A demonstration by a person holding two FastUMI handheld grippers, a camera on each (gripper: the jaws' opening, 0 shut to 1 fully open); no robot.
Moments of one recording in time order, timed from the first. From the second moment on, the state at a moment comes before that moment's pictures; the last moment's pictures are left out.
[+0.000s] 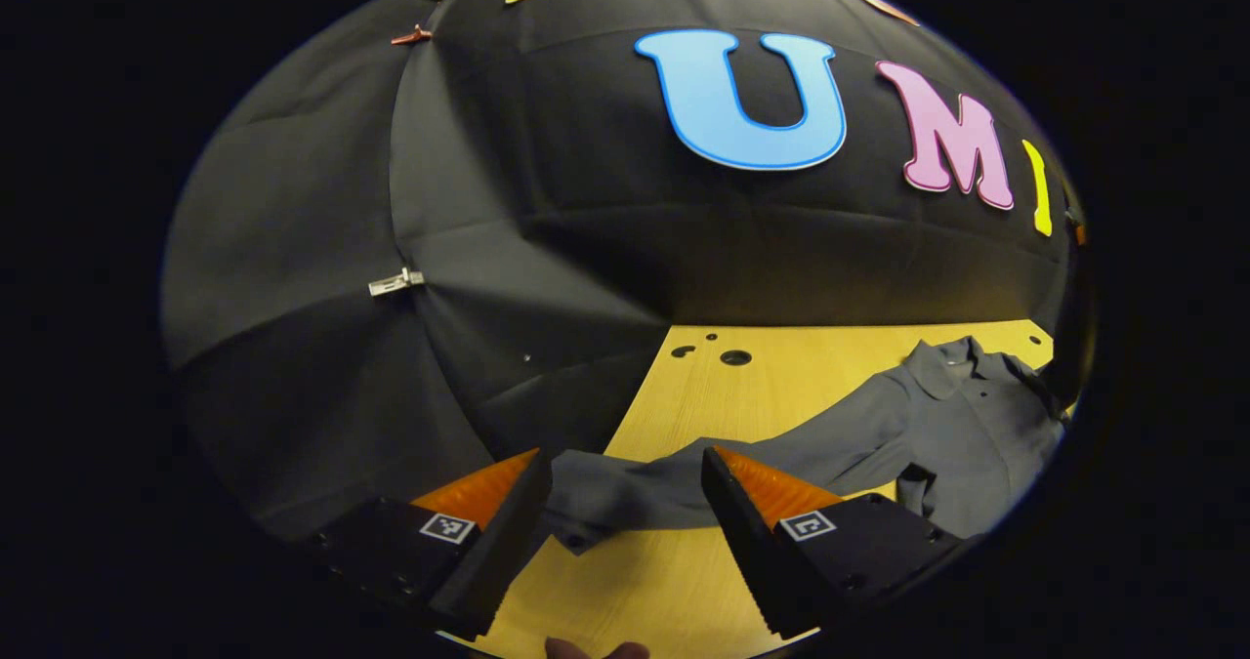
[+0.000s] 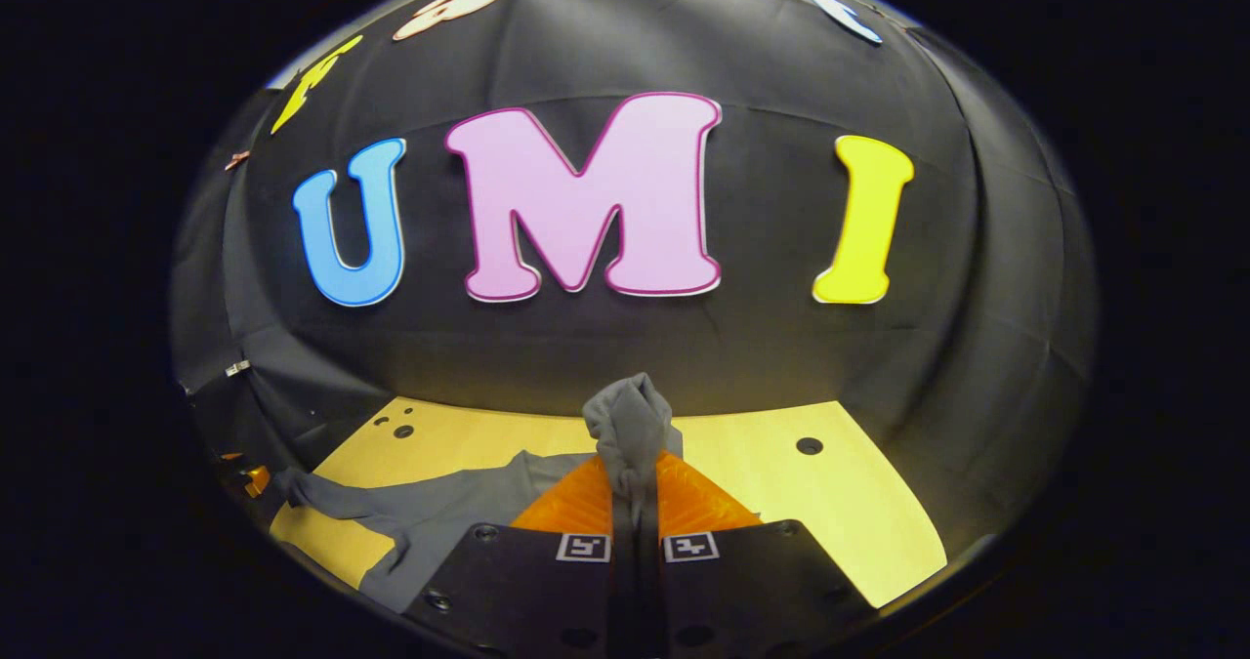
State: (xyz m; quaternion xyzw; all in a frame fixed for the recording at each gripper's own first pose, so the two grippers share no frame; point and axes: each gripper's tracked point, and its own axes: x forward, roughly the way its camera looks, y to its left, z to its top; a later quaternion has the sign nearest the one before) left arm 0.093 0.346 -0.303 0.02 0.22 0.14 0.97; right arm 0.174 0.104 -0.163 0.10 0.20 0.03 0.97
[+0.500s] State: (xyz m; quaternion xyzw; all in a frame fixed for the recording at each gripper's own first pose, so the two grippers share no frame) left arm 0.127 0.377 -0.387 0.00 0.29 0.13 0.95; right arm 0.176 0.202 -0.186 0.09 0.24 0.08 0.96
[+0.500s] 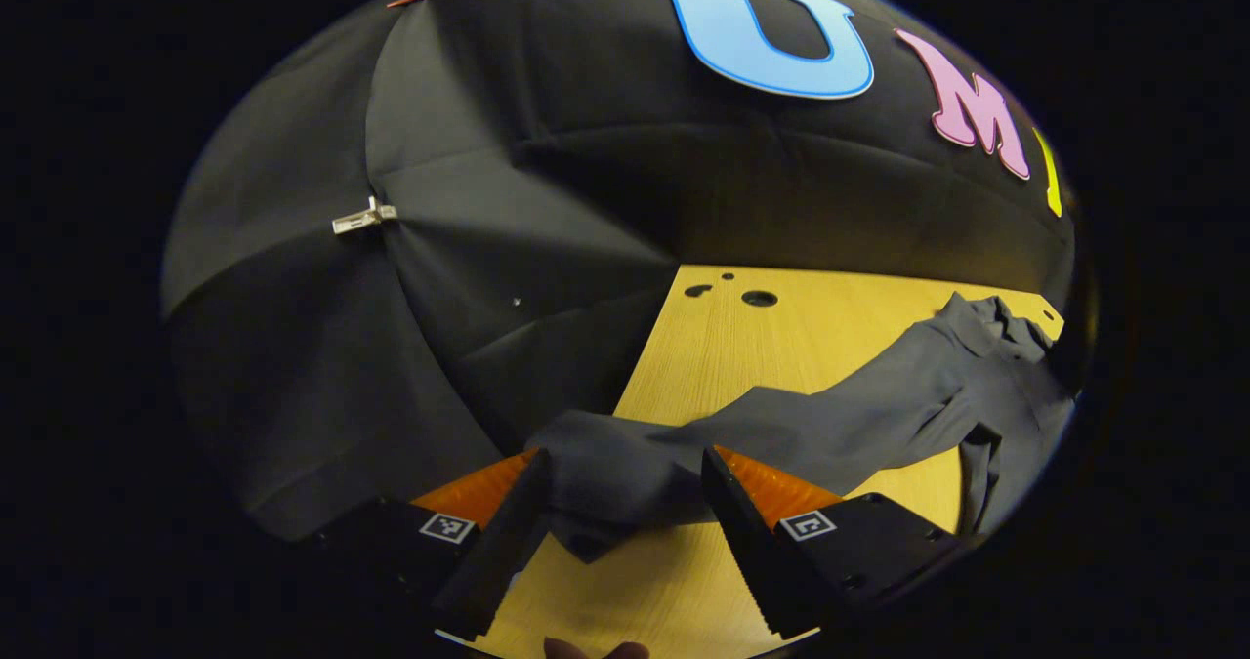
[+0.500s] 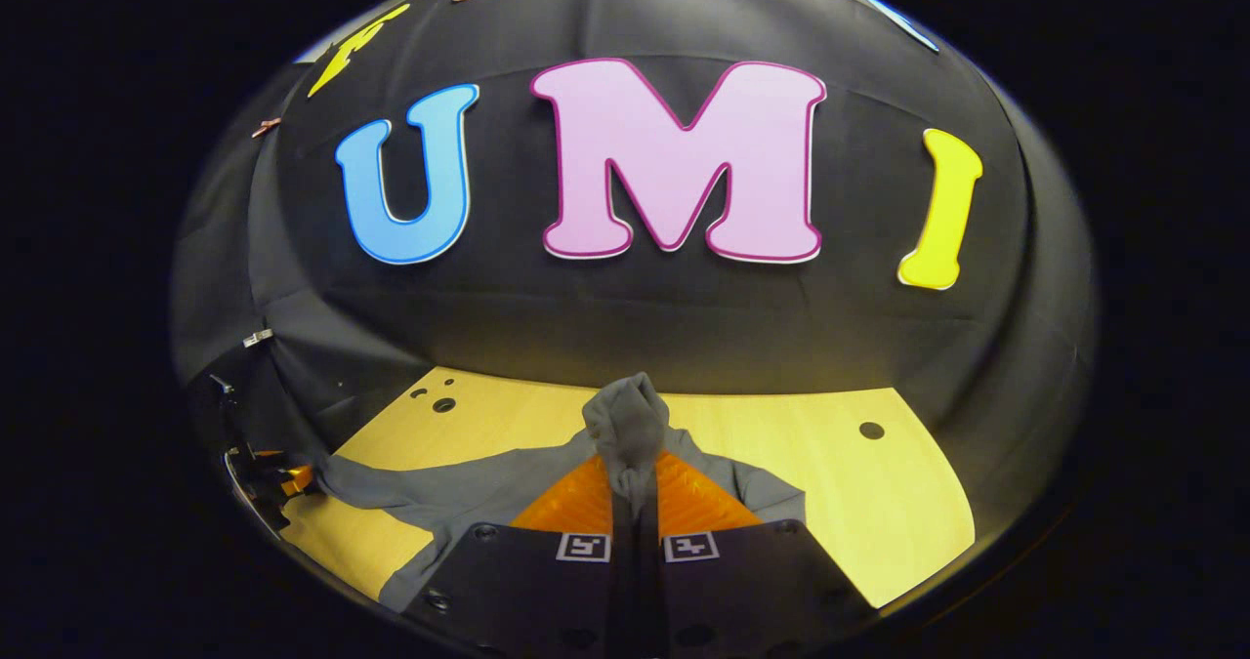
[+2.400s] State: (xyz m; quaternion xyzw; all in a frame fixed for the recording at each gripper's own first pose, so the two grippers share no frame) left arm 0.137 0.289 -0.249 -0.04 0.19 0.06 0.98; right arm 0.110 0.391 -0.394 0.11 0.40 0.20 0.89
